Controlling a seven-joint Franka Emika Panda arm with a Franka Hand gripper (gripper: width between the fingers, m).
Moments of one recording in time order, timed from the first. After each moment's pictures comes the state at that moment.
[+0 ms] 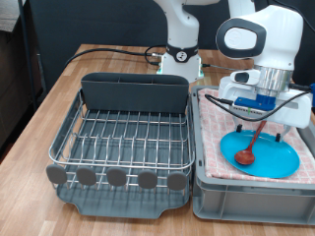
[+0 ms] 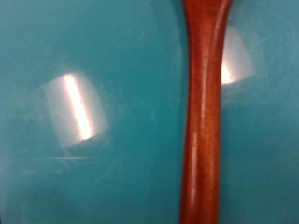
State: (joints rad) arm 0.03 0.29 0.26 -2.36 -0.98 2.83 2.36
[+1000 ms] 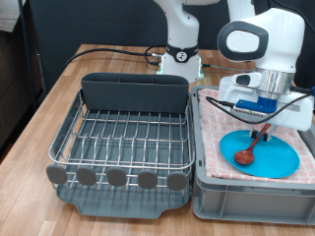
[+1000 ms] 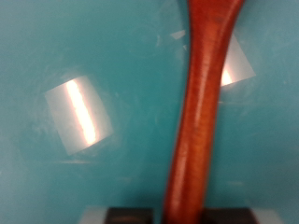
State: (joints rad) arm 0.04 0.31 0.25 -2.34 -1.02 2.83 2.42
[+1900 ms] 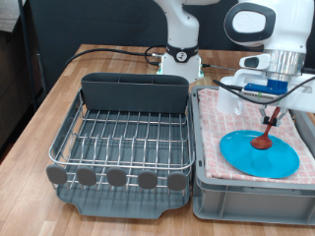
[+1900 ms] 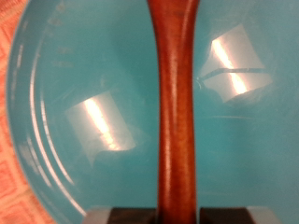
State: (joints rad) arm 0.02 0.17 0.32 -2.37 -0.79 2.80 2.29
